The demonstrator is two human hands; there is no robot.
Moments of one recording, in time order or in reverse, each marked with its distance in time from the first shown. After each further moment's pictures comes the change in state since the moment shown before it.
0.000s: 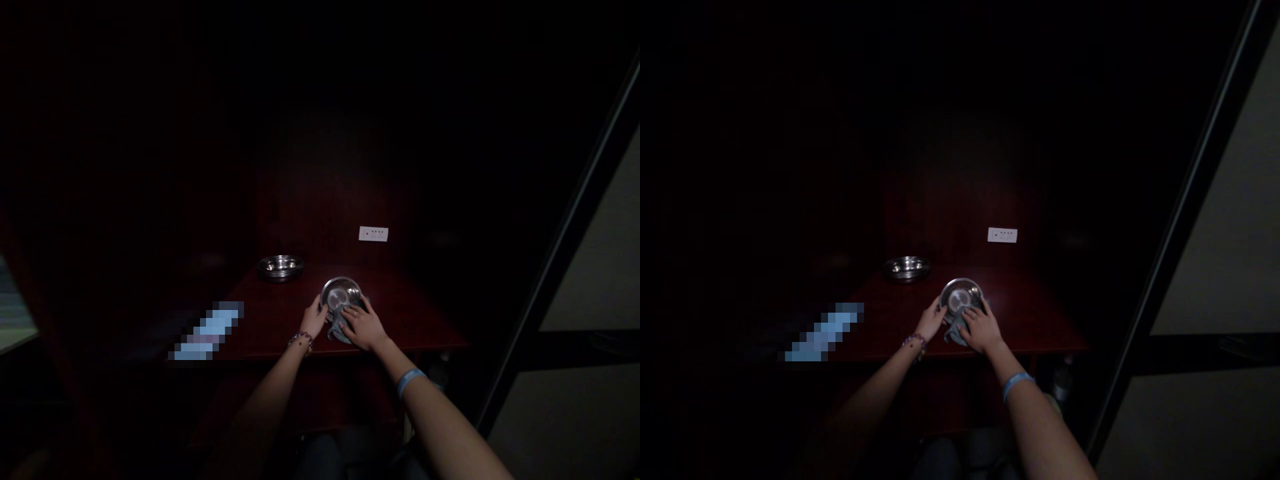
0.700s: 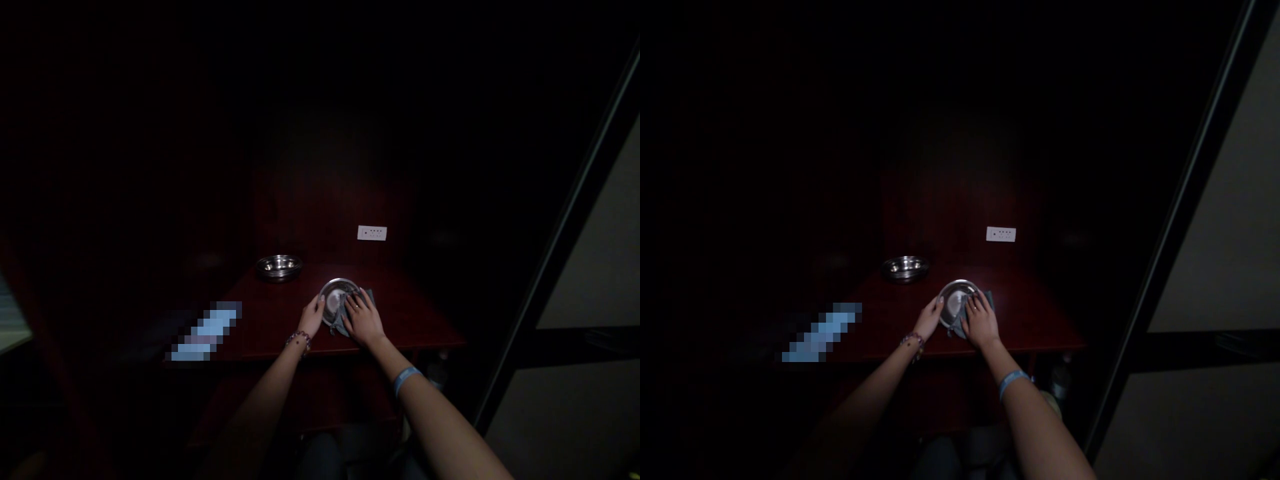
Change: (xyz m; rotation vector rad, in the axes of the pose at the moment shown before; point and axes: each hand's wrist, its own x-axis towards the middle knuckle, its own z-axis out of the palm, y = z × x) left_hand -0.001 0.013 0.000 0.019 0.044 0.027; right_hand 0.007 -0.005 -0.013 0.011 0.068 0.072
